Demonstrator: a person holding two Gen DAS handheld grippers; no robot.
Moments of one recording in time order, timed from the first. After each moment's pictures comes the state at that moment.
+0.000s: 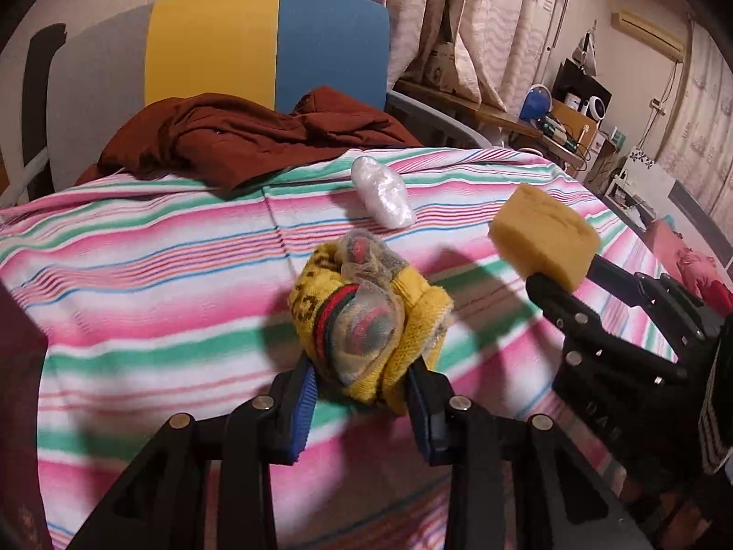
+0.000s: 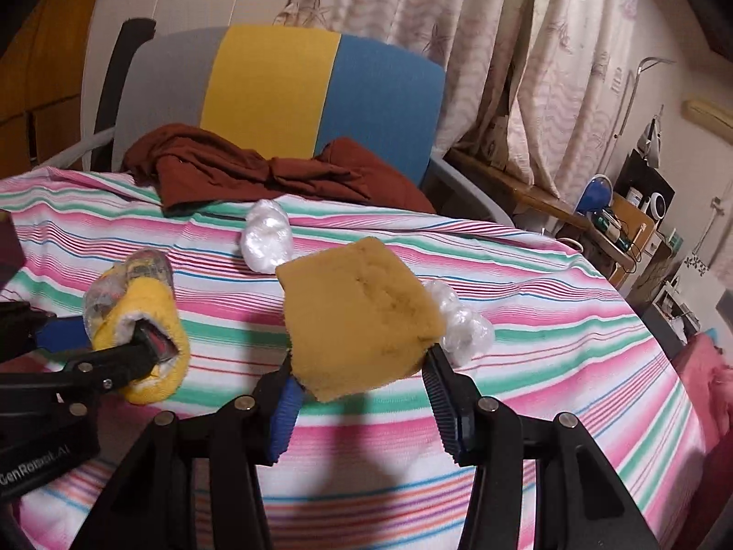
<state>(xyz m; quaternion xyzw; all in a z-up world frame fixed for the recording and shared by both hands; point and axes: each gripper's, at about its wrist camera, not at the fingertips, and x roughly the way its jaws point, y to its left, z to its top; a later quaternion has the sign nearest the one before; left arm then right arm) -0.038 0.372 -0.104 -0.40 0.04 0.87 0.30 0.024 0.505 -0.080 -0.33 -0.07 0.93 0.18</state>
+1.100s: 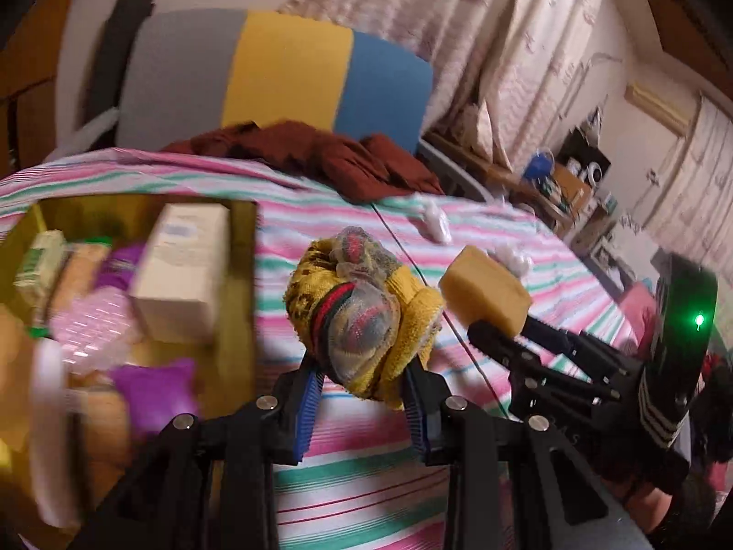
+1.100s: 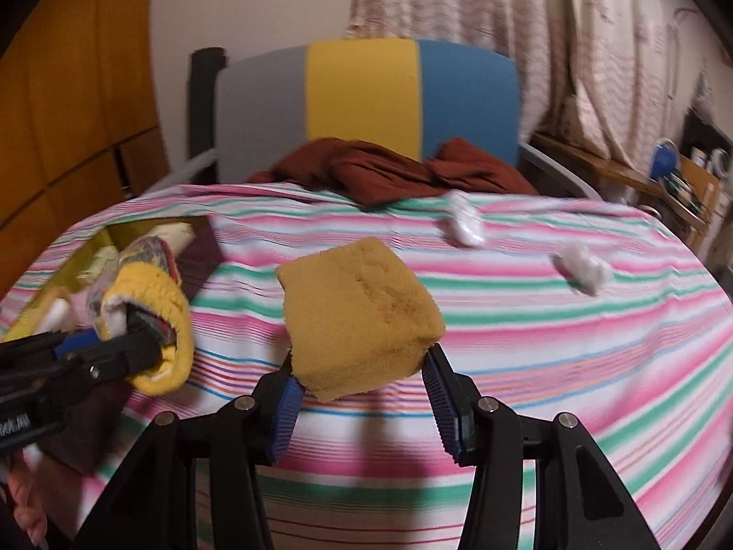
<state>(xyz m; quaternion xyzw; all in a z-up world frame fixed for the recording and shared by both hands) 0.036 0.175 -0.043 -0.37 -0.06 0.88 0.28 0.082 0.357 -0.054 -0.33 0.02 0.94 0.04</state>
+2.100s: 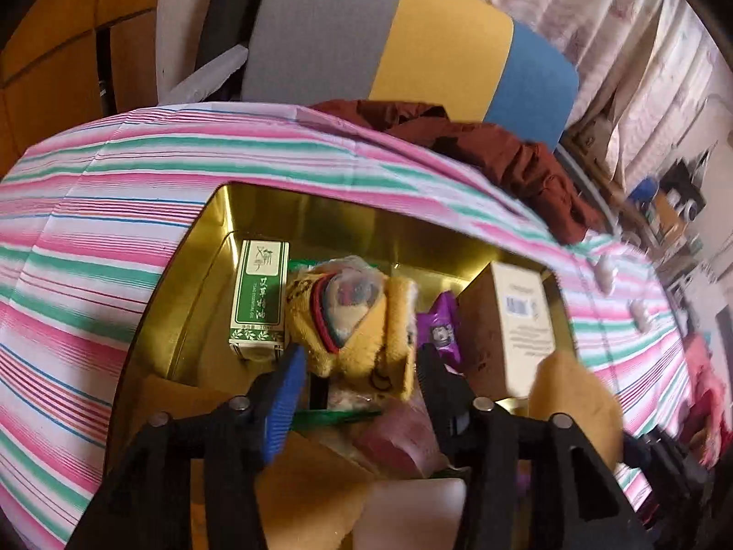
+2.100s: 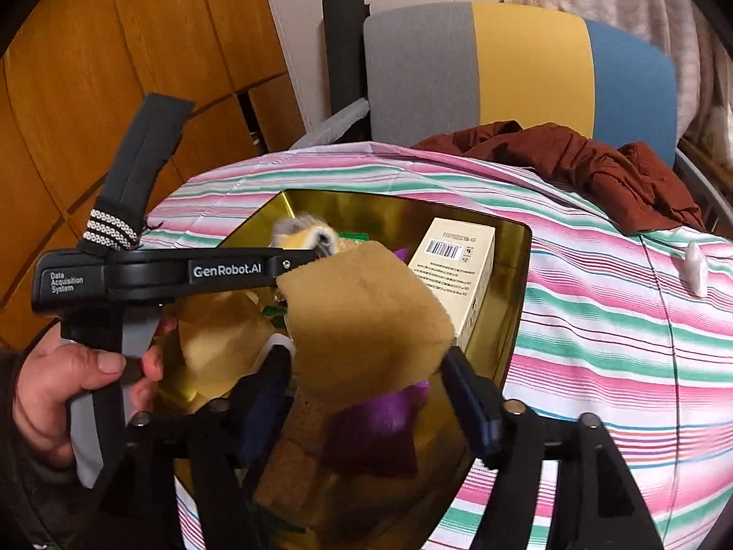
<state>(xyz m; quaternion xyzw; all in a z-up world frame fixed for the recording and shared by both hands) -0.096 0.022 -0.056 -0.48 -0.09 0.86 0.14 0.010 0.172 -0.040 -0.40 0.03 0.91 -0.14</state>
